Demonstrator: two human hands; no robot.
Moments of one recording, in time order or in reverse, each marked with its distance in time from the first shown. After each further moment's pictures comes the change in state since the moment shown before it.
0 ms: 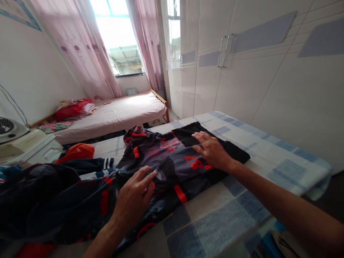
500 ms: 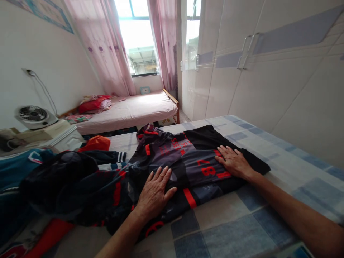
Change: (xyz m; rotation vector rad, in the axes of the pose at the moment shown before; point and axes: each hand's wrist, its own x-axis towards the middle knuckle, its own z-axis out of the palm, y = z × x) left_hand -0.005 -0.003 0.053 -0.009 -0.236 -0.074; right_hand -0.025 0.092 0.052 -0.293 -0.280 0.159
